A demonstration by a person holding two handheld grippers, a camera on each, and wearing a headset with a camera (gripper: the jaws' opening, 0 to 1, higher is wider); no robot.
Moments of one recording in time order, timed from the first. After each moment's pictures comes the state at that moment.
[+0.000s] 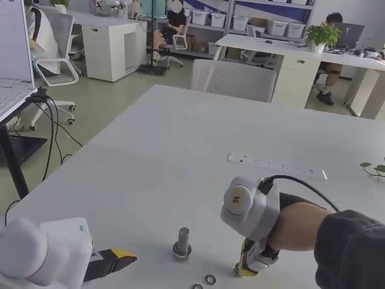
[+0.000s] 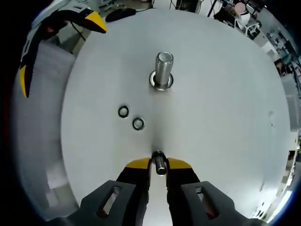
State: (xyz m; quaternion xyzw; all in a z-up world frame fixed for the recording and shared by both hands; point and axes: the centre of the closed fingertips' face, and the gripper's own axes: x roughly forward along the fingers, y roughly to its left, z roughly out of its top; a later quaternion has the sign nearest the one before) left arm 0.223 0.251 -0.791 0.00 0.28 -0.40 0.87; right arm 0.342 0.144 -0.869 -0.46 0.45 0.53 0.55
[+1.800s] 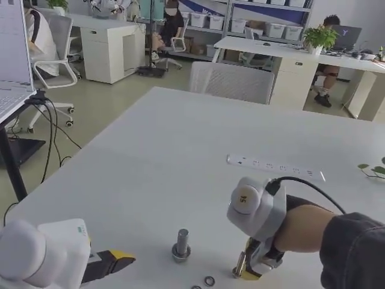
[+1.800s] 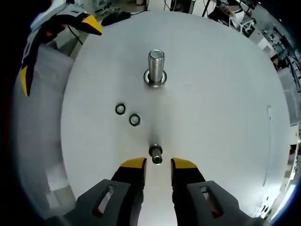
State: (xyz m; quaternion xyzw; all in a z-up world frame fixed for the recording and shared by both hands) left arm 0.223 0.252 -0.789 0.00 0.28 -0.40 0.87; right arm 0.345 0.133 -0.864 -0.44 0.45 0.53 0.57
